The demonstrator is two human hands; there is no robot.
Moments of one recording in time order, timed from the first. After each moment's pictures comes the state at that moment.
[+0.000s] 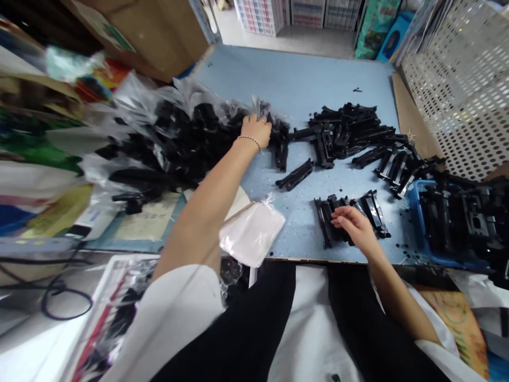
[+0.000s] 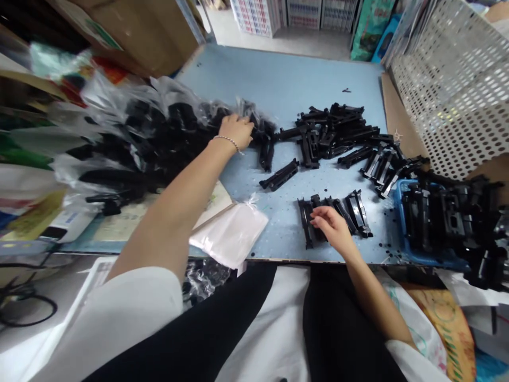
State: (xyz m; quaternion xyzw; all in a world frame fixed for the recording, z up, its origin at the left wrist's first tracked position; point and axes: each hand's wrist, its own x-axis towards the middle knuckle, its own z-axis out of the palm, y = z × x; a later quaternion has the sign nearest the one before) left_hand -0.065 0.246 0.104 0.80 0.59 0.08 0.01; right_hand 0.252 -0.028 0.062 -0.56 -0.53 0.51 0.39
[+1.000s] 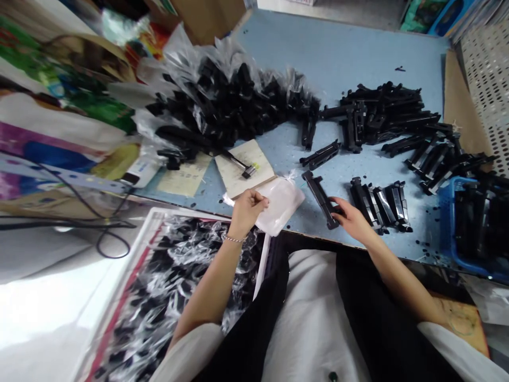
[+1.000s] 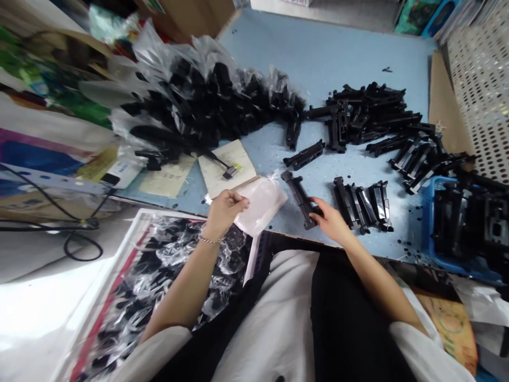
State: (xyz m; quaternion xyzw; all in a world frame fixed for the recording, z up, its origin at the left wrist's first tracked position) left_hand -0.119 -0.058 0.023 0.44 0.70 0.41 0.38; right_hand 0.202 -0.035 0.039 -0.50 -0.66 0.53 0.20
